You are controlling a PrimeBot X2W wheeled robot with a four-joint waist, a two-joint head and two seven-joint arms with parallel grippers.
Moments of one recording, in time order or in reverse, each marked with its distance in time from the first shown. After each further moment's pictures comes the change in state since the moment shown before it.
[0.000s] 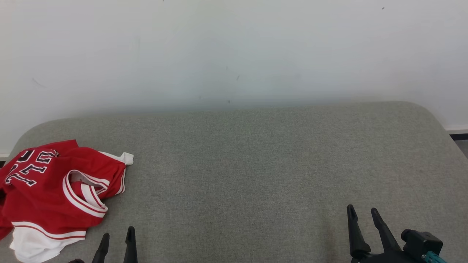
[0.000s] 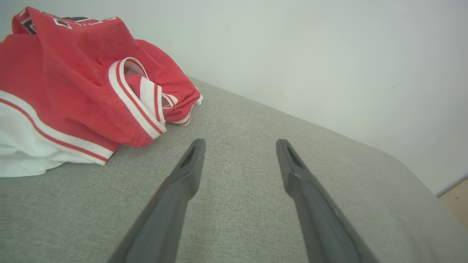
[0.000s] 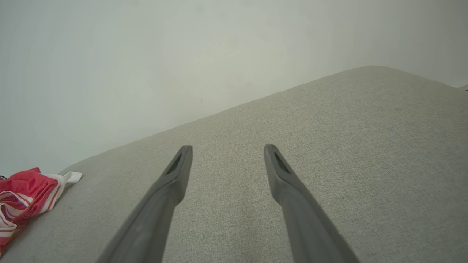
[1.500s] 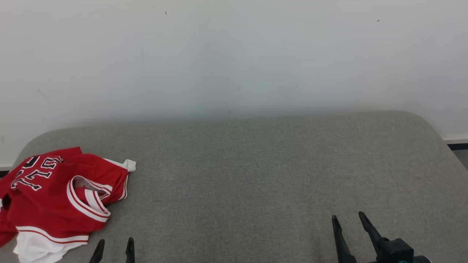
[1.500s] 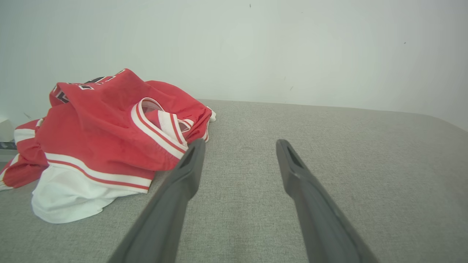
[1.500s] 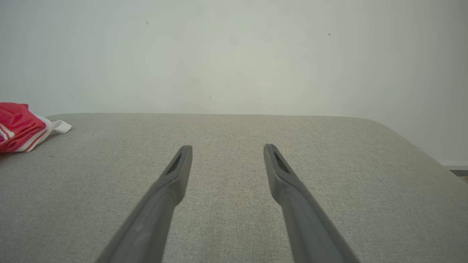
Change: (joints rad) left arm 0.033 0.005 0.043 0.027 0.327 -0.023 -0.086; right arm 0.012 -0.001 0.036 0.040 -0.339 0.000 -0.083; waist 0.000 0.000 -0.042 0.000
